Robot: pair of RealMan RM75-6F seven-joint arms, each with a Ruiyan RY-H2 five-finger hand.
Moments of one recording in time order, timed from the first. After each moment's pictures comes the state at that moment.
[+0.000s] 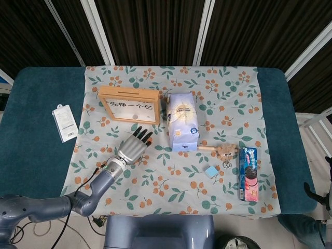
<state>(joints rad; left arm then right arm) -0.93 -1.74 -0.08 -1.27 1.05 0.86 0.69 -0.01 -1.04 0.21 -1.88 -1.03 1.44 0.00</state>
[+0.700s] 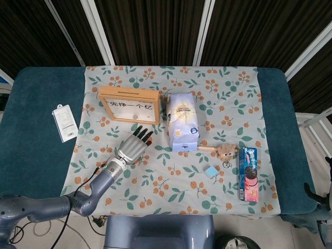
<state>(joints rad) -0.93 -1.73 -0.08 -1.28 1.06 0.87 0.69 -0.01 -1.04 0.21 -1.88 -1.03 1.44 0.00</state>
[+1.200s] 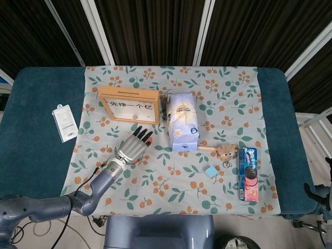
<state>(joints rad) -0.93 -1.74 -0.08 -1.26 1.06 0.86 0.68 -0.01 -1.03 0.21 -1.89 -1.02 1.43 0.00</state>
